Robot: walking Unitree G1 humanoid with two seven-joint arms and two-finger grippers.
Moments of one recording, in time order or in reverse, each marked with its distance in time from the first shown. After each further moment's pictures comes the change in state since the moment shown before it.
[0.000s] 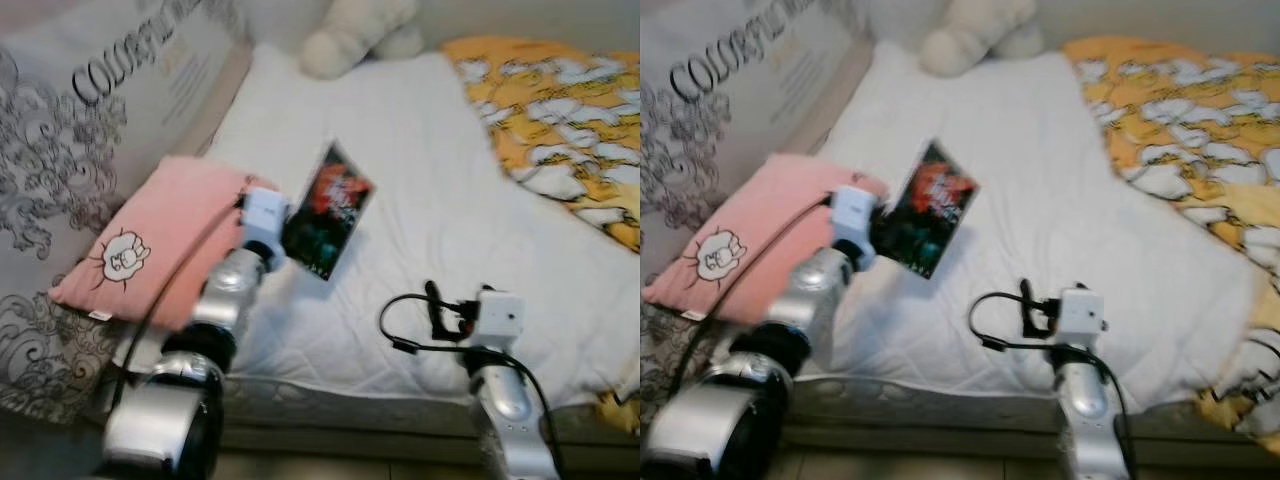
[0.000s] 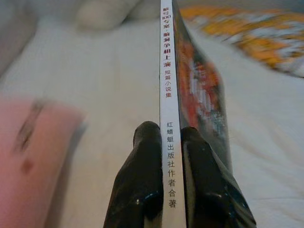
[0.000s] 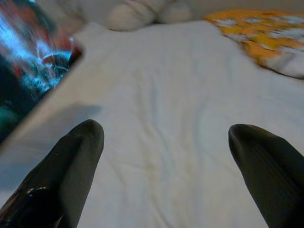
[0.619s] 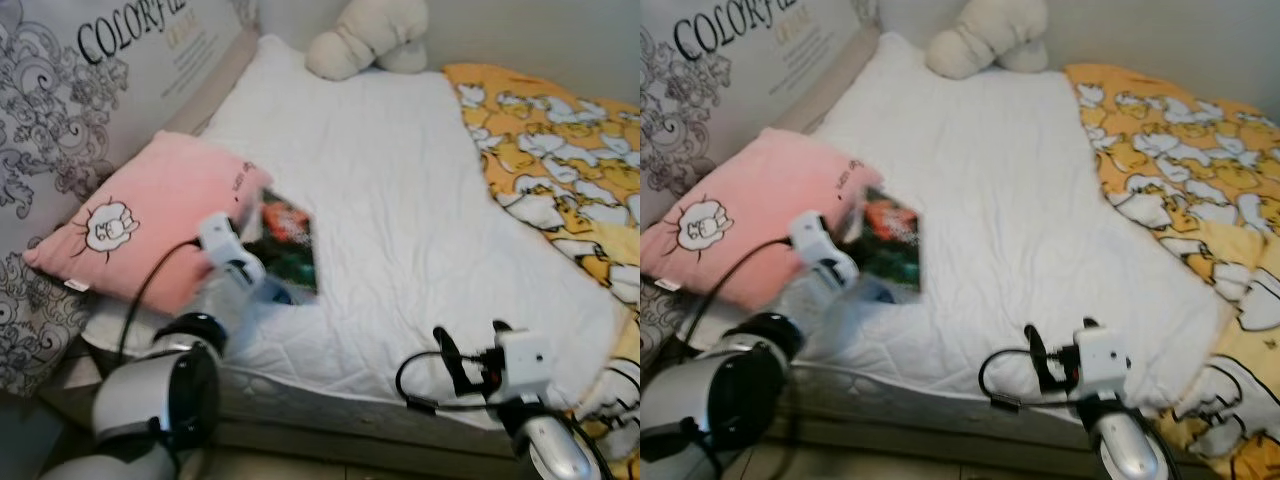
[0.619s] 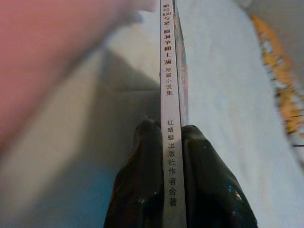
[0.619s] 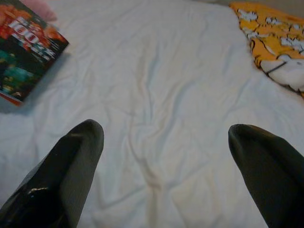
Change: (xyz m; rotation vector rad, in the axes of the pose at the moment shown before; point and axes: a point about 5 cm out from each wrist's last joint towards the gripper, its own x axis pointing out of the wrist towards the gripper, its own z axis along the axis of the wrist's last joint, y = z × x) left arm -0.008 0.025 -0.033 -0.566 0.187 0.275; right arm -0.066 -0.028 0.002 -0.108 0.173 0.110
